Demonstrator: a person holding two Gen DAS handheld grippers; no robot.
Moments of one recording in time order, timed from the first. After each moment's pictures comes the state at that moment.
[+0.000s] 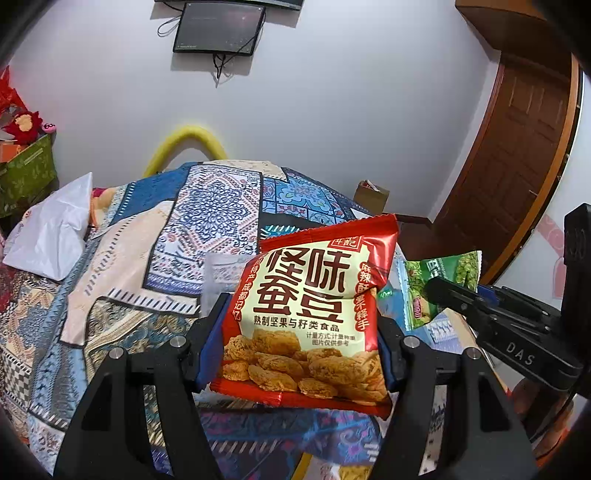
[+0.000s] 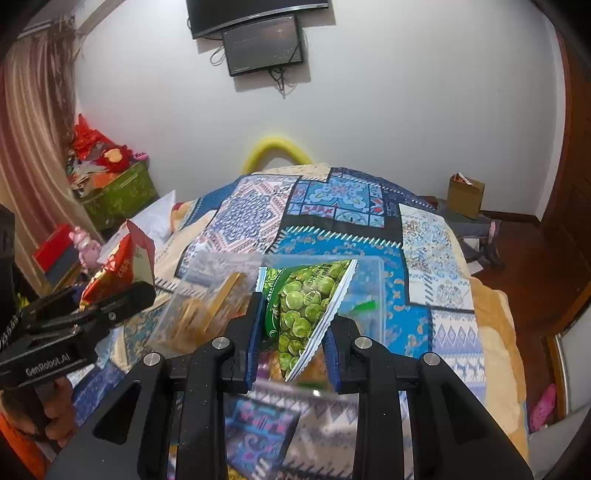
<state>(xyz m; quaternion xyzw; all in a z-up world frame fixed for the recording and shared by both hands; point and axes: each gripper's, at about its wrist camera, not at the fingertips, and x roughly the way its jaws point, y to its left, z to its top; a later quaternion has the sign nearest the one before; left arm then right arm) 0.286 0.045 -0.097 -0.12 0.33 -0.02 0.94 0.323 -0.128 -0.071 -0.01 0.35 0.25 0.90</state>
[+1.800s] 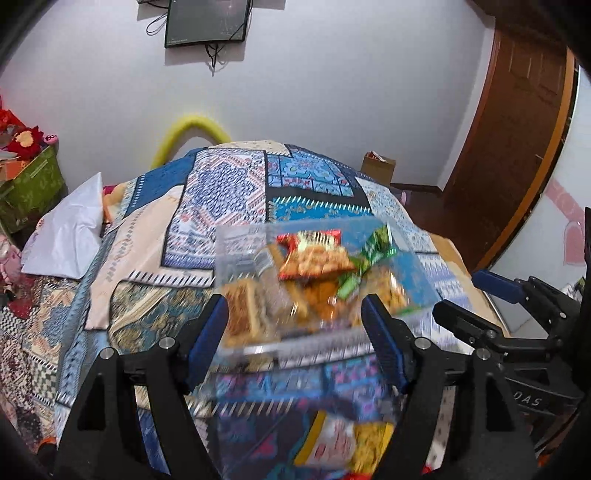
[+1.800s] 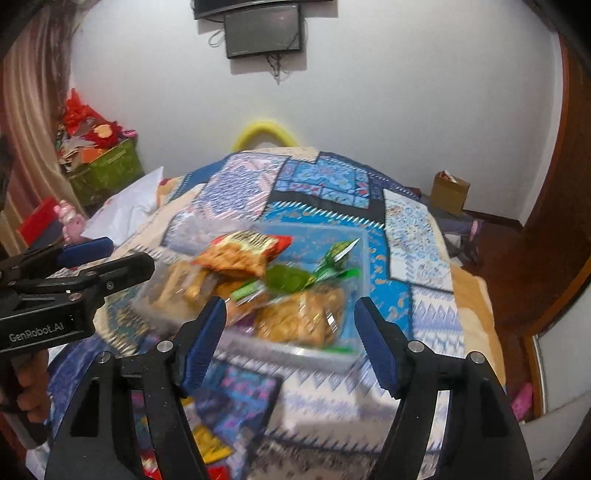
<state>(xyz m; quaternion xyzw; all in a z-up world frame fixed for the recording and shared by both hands) 0.243 0.036 -0.095 -0.06 0.38 -0.01 0.92 0.277 -0.127 -0.080 -0.06 0.37 0.23 0.90</state>
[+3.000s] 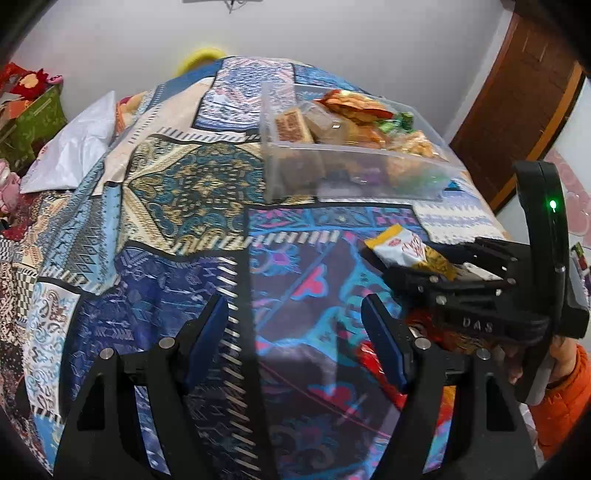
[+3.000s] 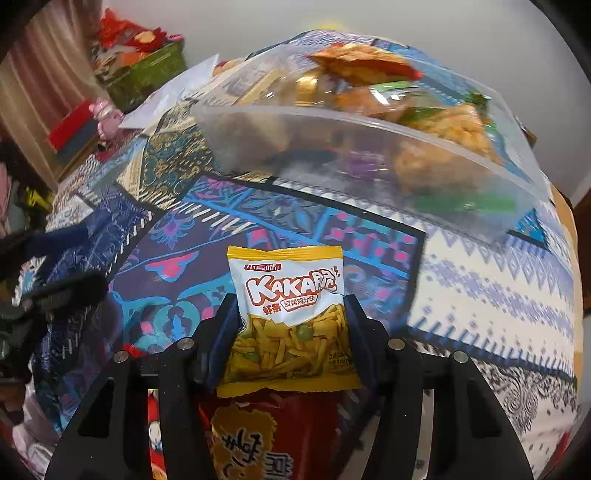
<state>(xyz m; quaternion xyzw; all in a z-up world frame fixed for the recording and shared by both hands) 0.140 0.066 -0.189 -0.10 0.46 -0.03 0.88 0.234 -0.077 -0.193 -0.11 0.50 0.30 0.81</state>
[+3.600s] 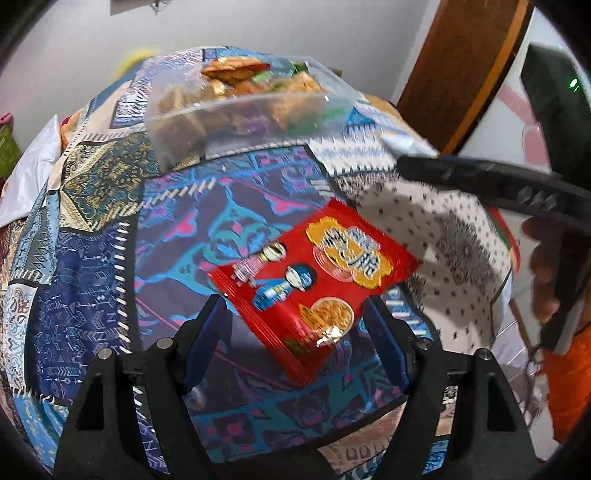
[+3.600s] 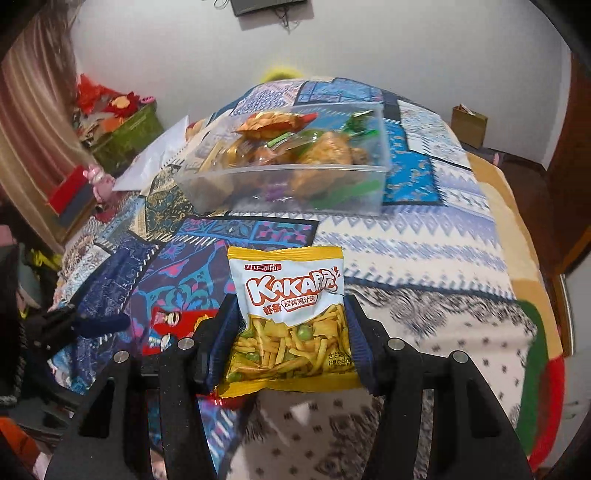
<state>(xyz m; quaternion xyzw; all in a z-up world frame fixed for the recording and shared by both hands) 0.102 -0.028 -0.194 -0.03 0.50 -0.11 0.86 0.199 -0.169 -0.143 -0.01 0.46 0.26 0.85</state>
